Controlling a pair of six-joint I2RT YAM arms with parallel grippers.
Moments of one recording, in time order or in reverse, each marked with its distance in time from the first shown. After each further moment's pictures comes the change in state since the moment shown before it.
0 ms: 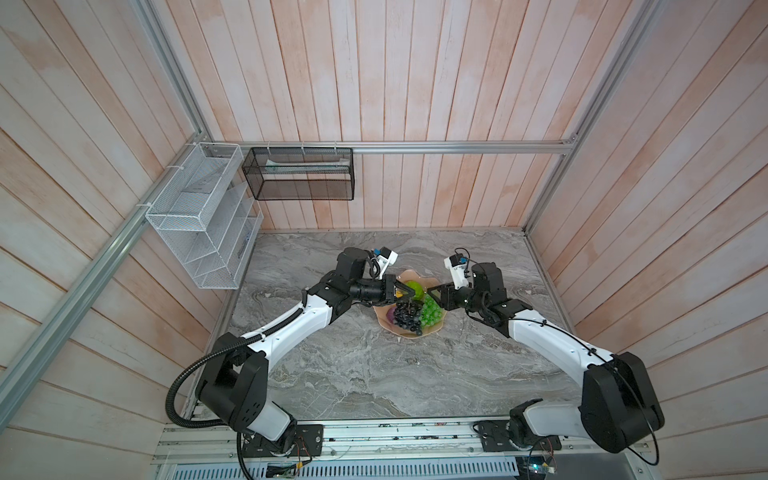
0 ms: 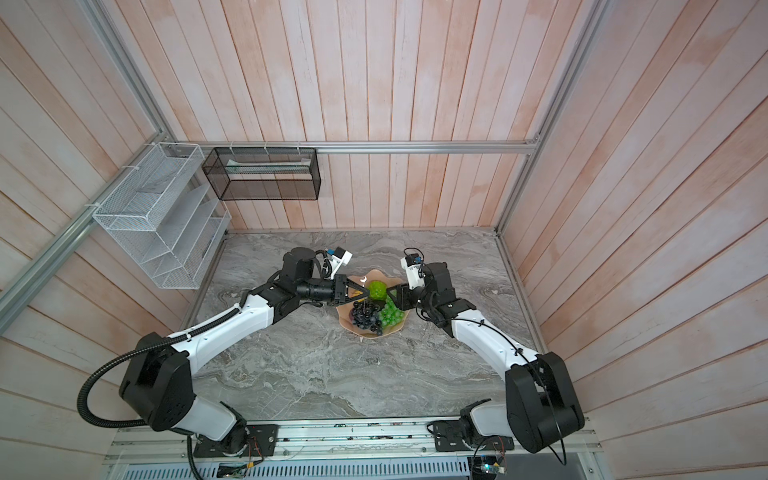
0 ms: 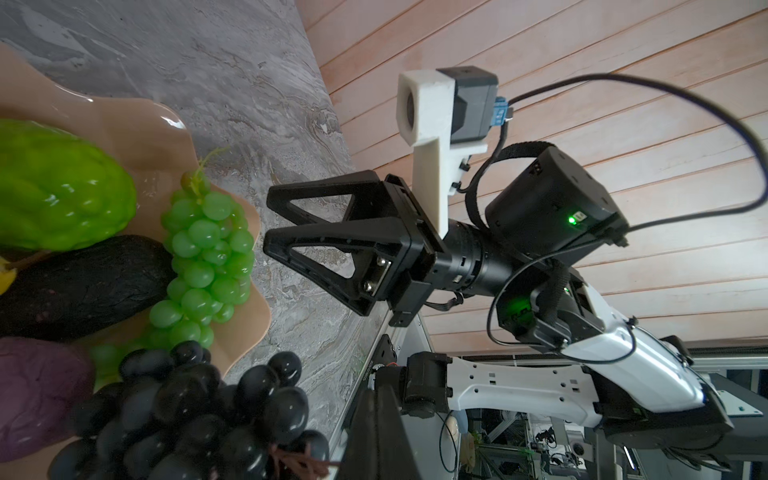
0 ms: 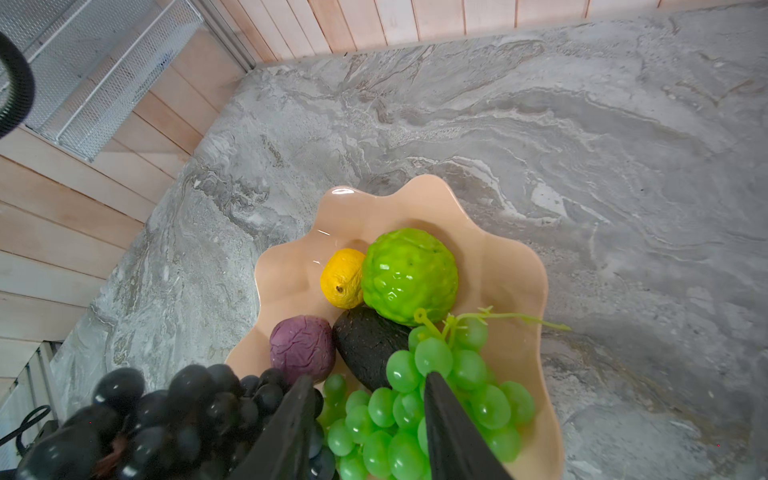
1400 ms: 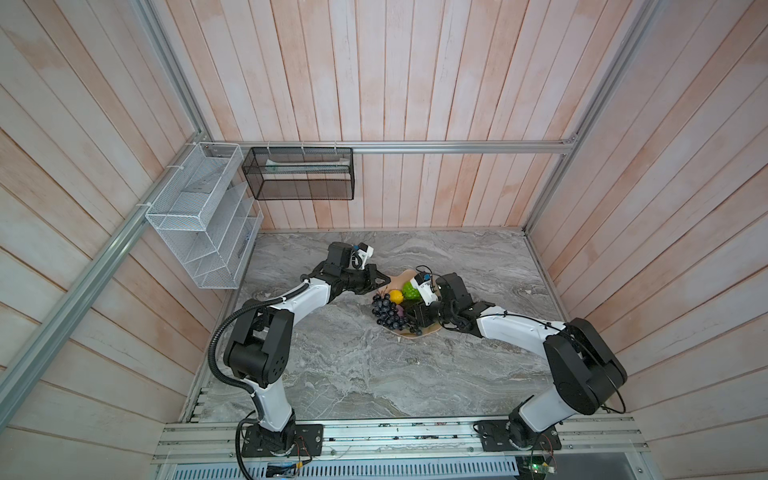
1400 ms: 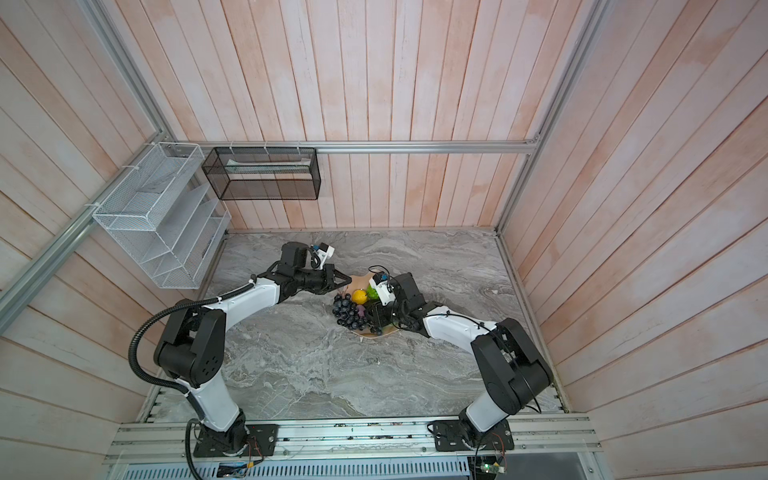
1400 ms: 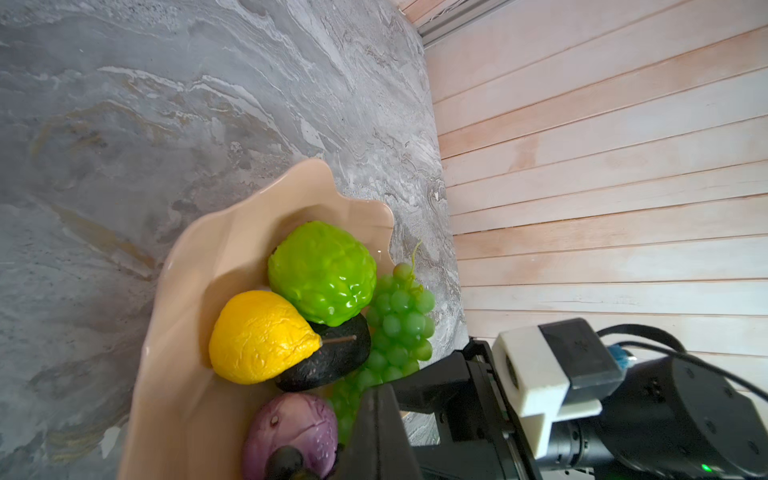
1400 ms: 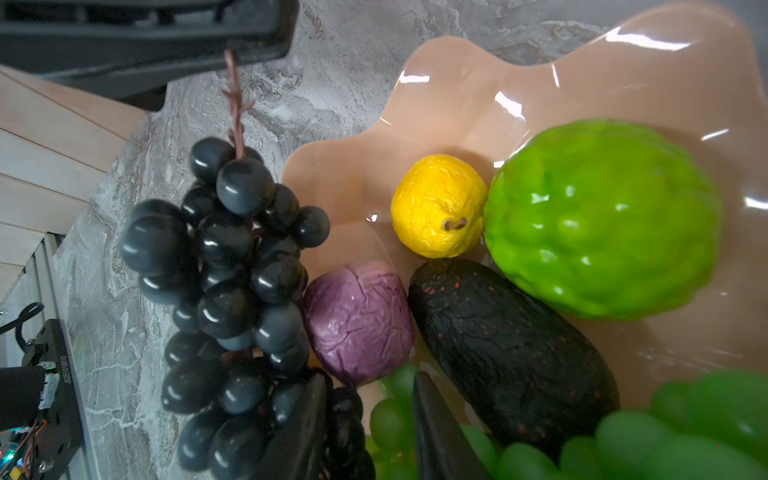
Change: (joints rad) left arm 0.187 0.311 0.129 -0.008 -0.045 0.099; right arm 0.185 0.219 0.016 0.050 -0.018 -0.033
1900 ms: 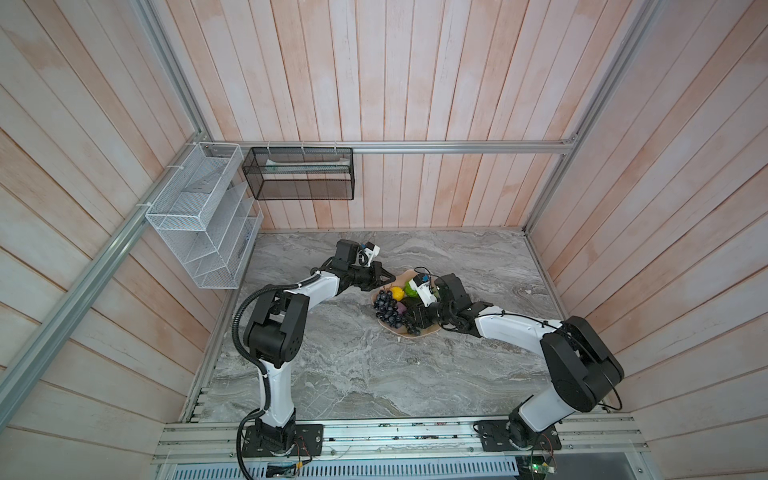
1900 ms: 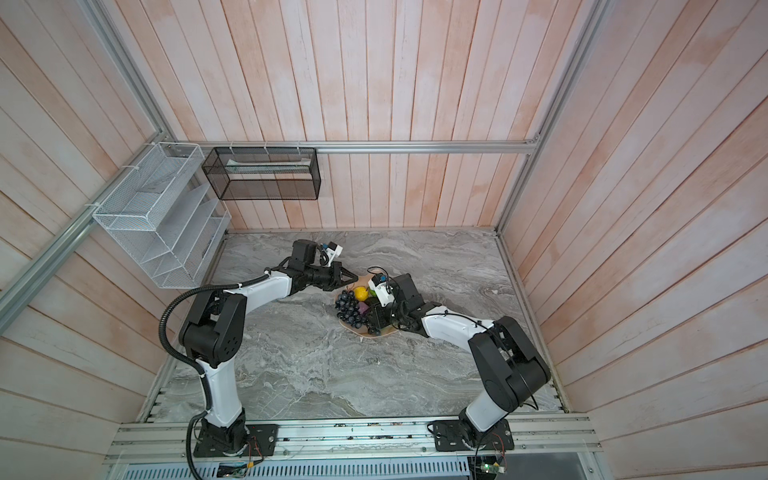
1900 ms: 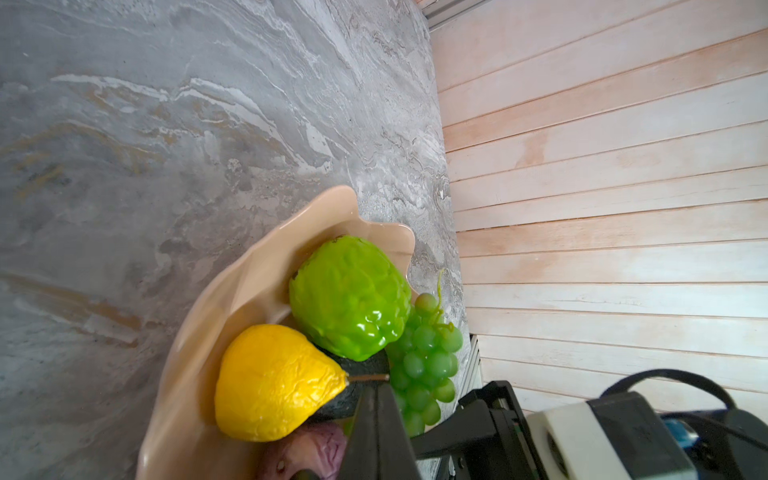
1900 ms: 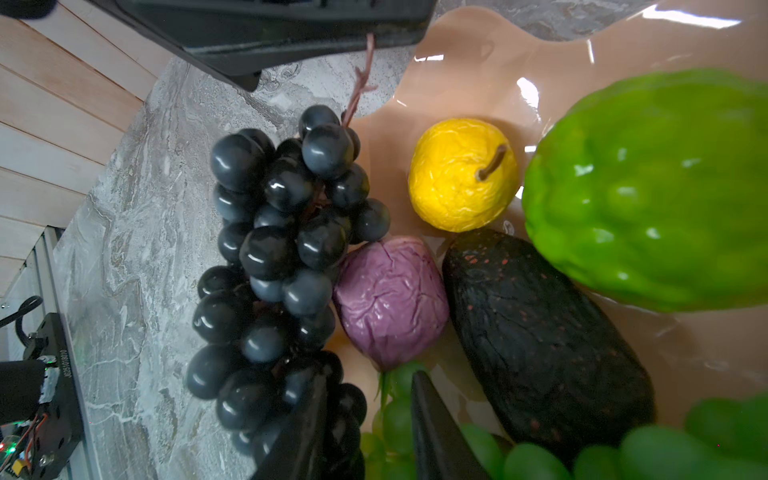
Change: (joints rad) left arm 0.000 0.169 0.116 0.019 0.062 0.008; right arm 0.004 0.011 0.004 -0.005 -0.002 -0.002
